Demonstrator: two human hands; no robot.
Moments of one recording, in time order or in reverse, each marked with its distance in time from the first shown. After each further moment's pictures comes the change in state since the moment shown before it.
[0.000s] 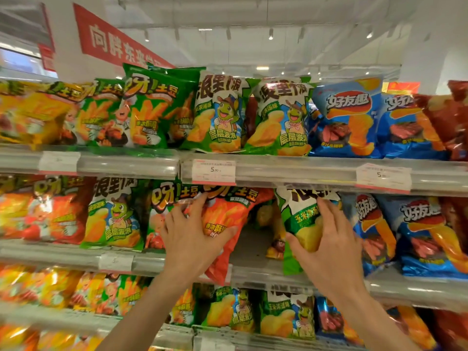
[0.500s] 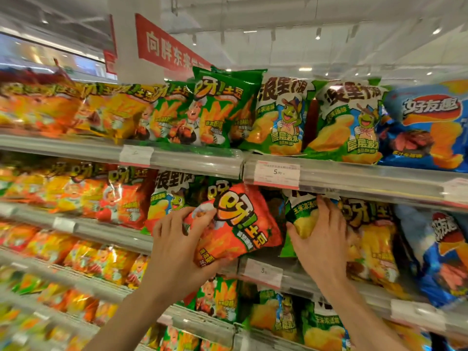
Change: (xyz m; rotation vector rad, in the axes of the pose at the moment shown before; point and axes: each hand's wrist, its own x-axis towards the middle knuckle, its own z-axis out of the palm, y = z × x) left_hand -0.029 -0.105 -0.077 0.229 0.121 0.333; right_hand 0.019 -0.083 0.091 0.046 0.025 -0.019
